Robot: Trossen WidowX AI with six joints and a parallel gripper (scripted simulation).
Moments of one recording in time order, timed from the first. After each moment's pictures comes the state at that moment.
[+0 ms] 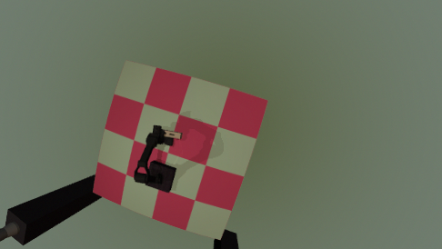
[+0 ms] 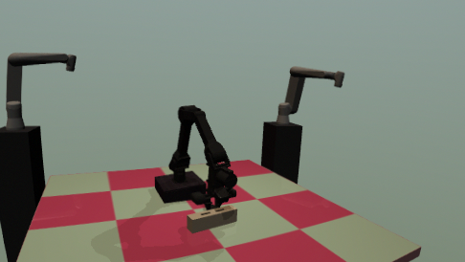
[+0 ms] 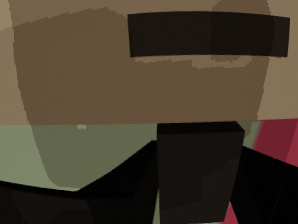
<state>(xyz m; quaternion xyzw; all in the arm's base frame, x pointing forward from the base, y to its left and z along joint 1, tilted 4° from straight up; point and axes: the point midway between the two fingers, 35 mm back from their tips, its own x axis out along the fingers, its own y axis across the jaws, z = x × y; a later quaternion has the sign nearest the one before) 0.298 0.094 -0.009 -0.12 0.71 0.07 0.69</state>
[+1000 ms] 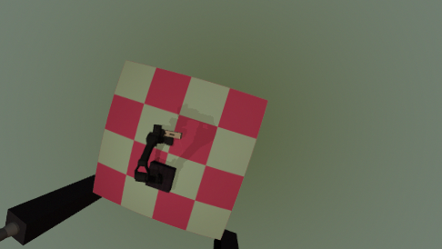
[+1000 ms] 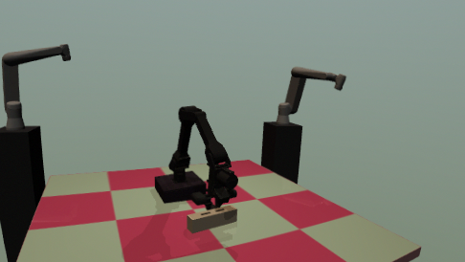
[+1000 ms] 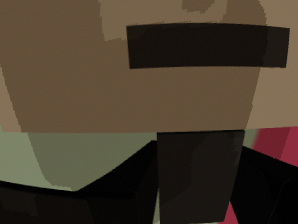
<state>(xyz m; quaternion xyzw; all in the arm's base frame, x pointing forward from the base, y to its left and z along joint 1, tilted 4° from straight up) 0.301 0.094 -0.009 -0.12 0.72 0.07 0.68</state>
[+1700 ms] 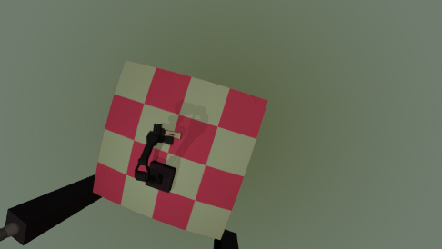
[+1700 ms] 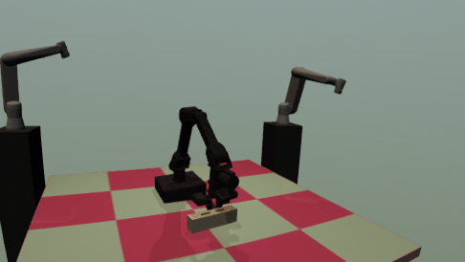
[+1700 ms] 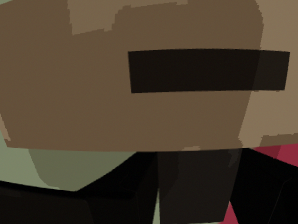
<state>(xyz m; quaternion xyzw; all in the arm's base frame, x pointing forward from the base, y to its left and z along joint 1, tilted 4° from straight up) 0.306 0.096 -0.009 -0.12 0.72 0.07 0.68</state>
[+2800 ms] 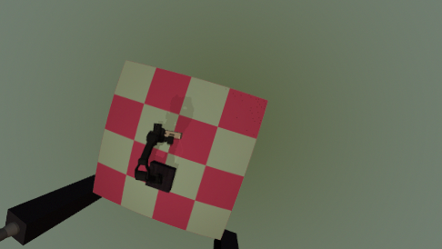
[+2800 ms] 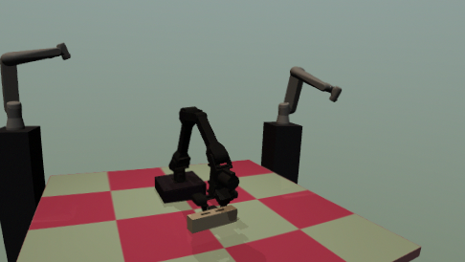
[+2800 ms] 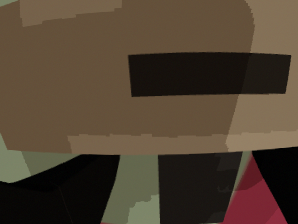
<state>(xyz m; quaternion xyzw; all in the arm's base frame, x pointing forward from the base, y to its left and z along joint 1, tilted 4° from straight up) 0.307 0.096 -0.009 -0.12 0.72 0.07 0.68</state>
